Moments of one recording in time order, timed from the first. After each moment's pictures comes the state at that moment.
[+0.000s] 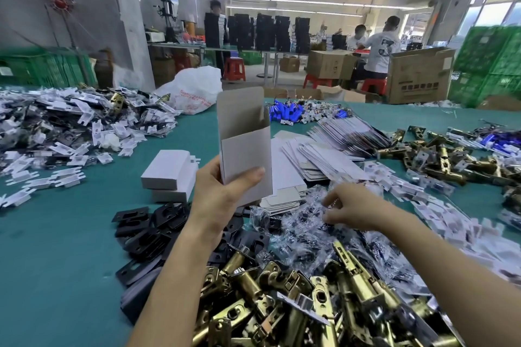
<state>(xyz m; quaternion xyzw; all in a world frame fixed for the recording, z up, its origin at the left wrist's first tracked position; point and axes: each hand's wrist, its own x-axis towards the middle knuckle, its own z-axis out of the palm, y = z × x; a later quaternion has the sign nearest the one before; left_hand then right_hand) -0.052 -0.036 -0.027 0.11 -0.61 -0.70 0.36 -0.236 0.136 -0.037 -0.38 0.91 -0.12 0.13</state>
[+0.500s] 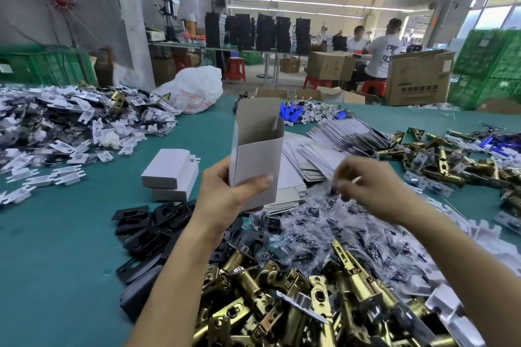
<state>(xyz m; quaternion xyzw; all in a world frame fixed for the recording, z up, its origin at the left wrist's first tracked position) -0.053 -0.034 -0.029 0.11 -0.63 -0.70 0.32 -0.219 0.158 0.002 -0.41 0.87 -0.29 0.02</state>
